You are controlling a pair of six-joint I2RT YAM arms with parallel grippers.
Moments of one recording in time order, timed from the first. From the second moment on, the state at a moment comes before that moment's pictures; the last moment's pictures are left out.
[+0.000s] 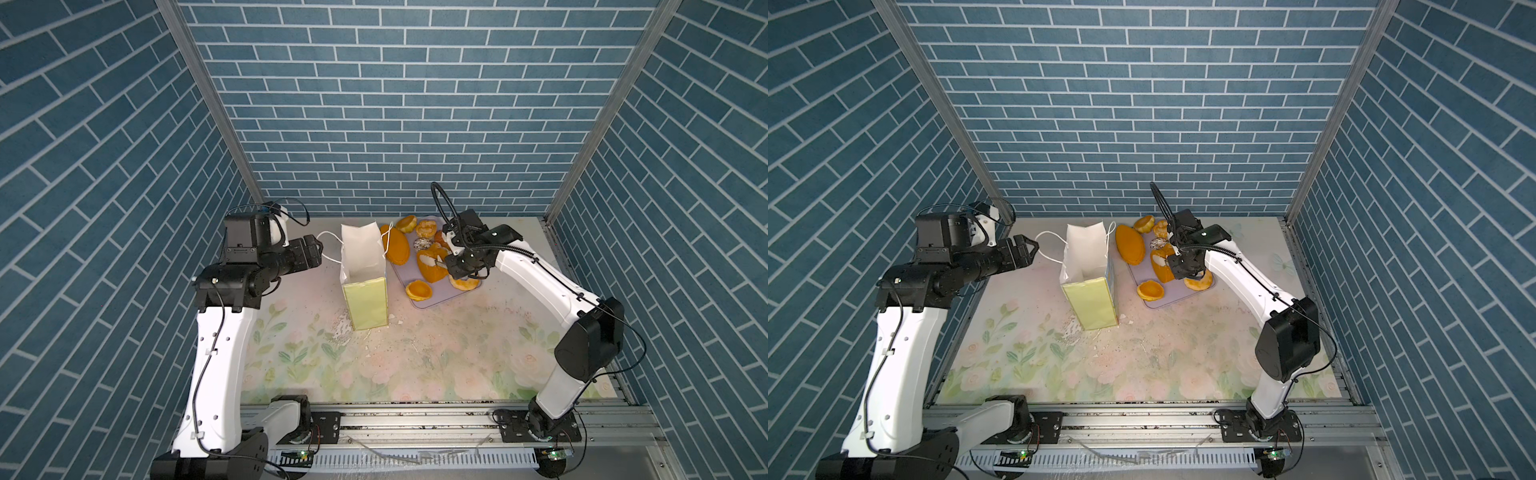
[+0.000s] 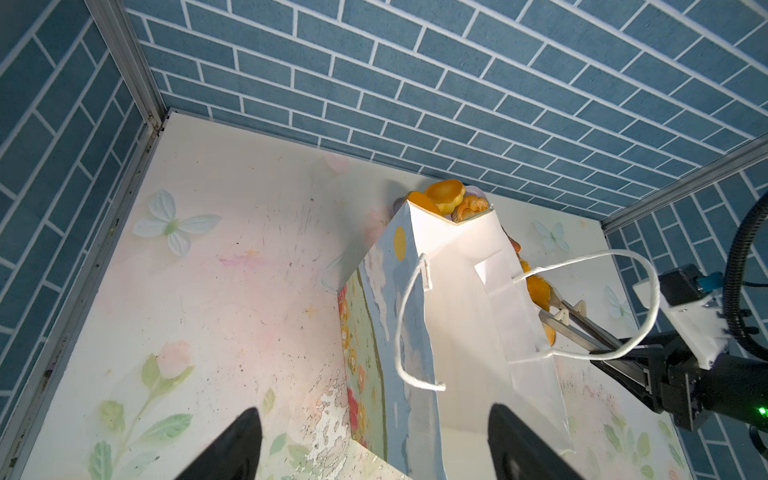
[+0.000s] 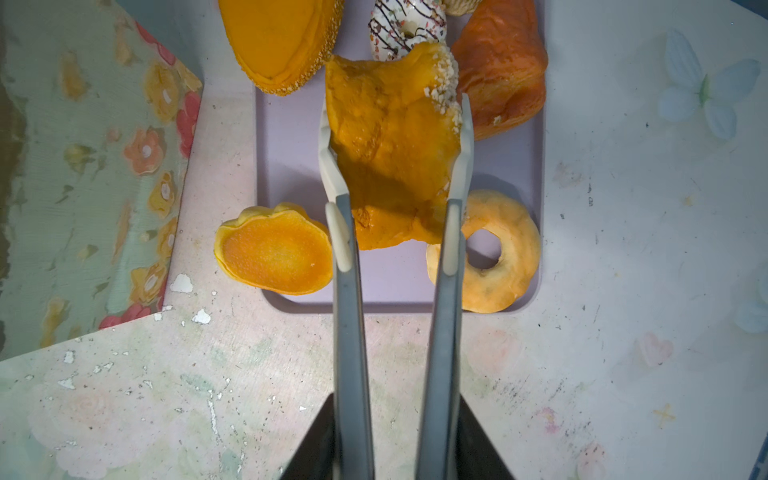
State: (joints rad) left arm -0.02 1.14 1.56 -1.06 0.21 -0.26; right arm 0.60 1.72 1.66 -1.06 0.08 0.08
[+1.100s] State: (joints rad) left arm -0.07 1.25 1.49 -0.90 0.22 -0.32; right arm 0.78 1.70 2.37 -1.16 0.10 0.07
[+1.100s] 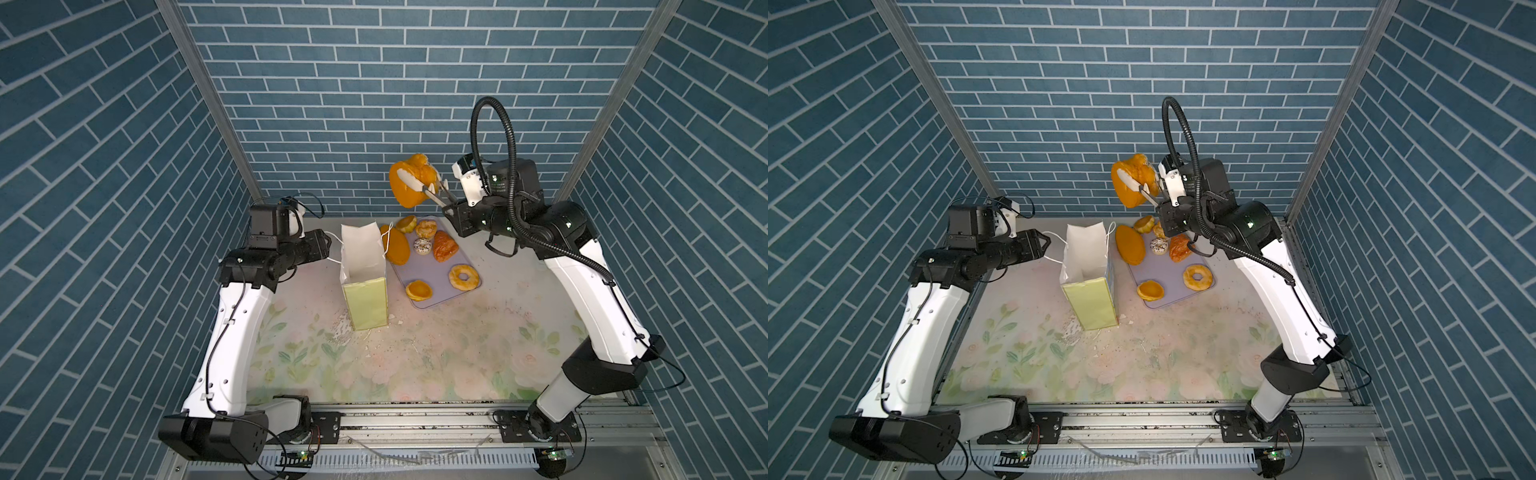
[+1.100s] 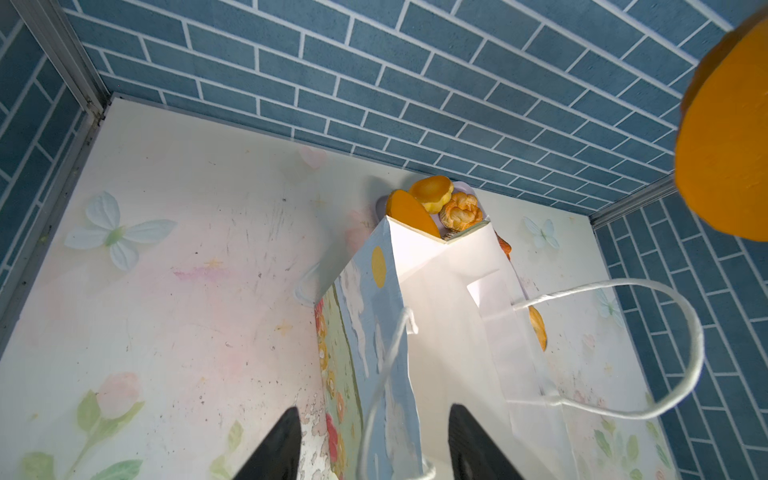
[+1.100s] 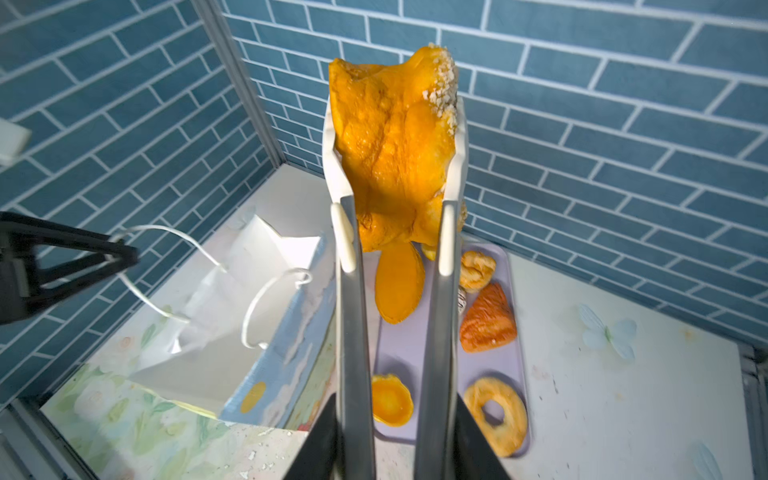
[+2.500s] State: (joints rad) left arm -0.07 1.12 1.29 -0.76 0.19 -0.46; right arm 1.05 1.79 2.30 -1.23 0.11 0.14
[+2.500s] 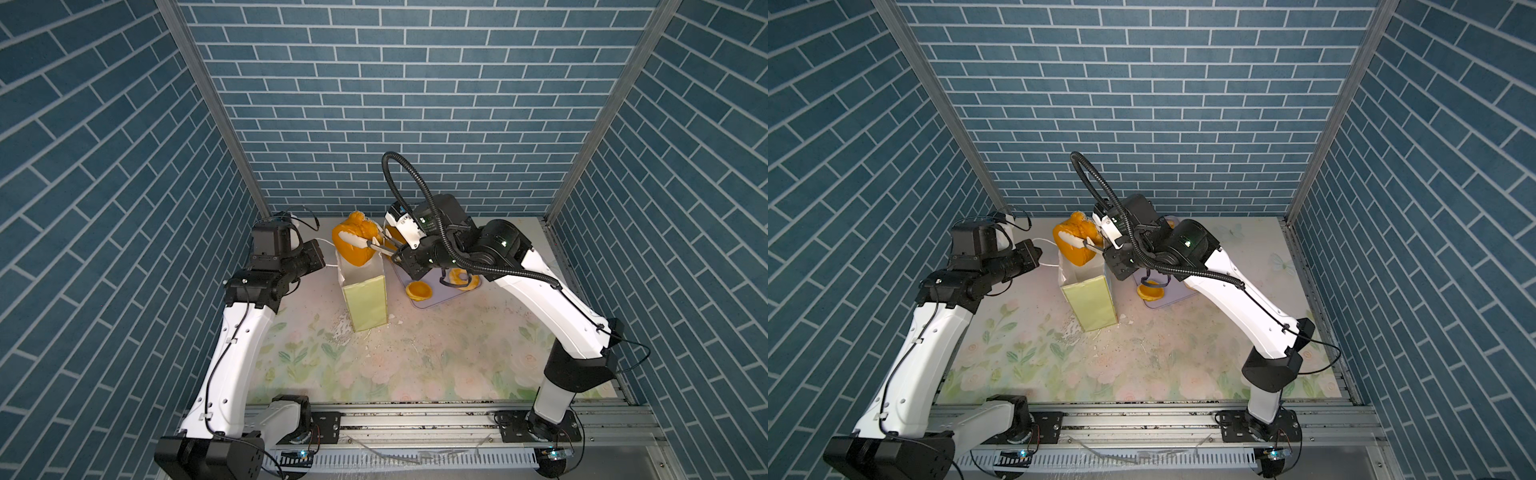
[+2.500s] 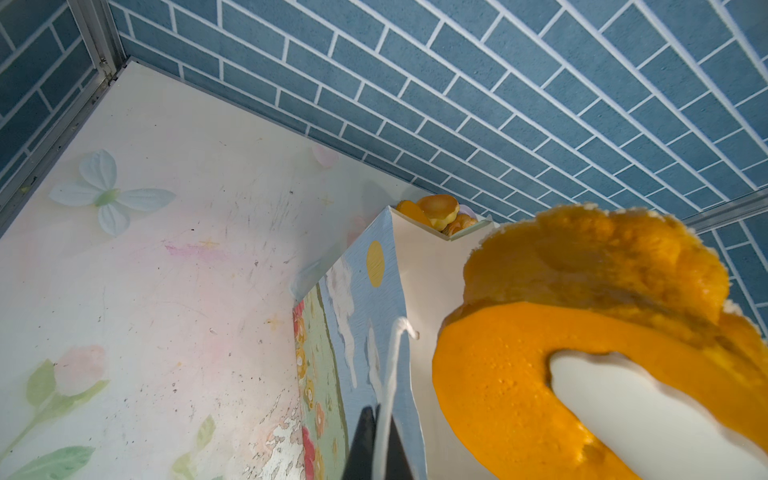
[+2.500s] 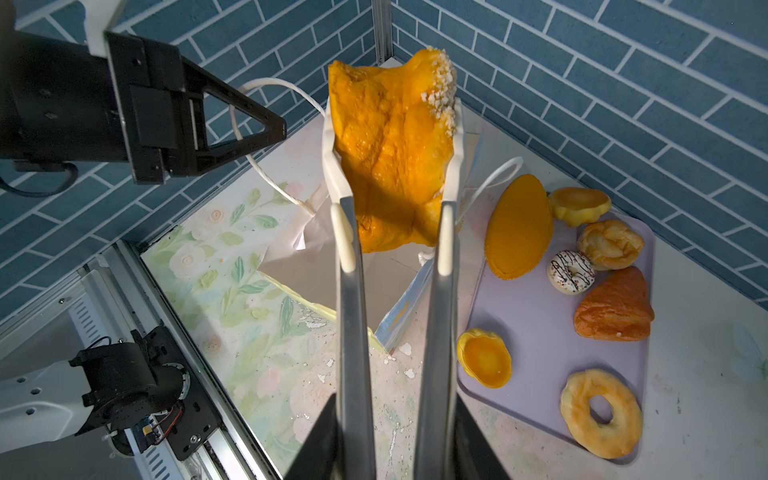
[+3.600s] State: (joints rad) left arm -0.07 1.11 1.29 -0.77 0.18 -0.47; right arm 1.04 1.83 2.34 -1.18 0.16 0.12
